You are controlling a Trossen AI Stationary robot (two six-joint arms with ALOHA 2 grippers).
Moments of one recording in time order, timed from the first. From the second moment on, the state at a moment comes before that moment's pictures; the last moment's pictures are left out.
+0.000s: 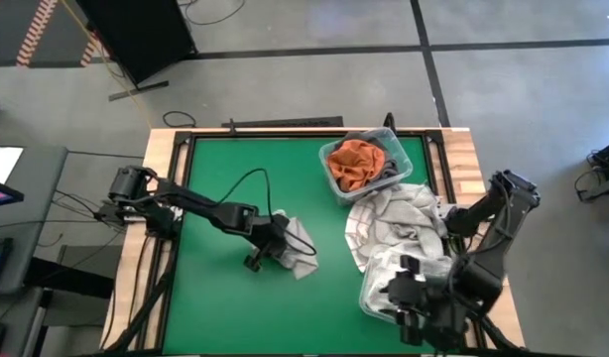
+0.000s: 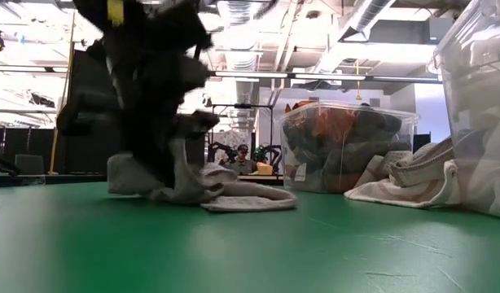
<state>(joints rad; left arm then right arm) -0.14 1.67 0.89 -0.21 0.10 0.47 0.94 1.56 1.55 -1.08 0.53 1.01</state>
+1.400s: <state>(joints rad) -0.16 1.78 1.57 0.16 0.34 0.56 1.22 1.56 1.45 -1.37 0.58 1.81</state>
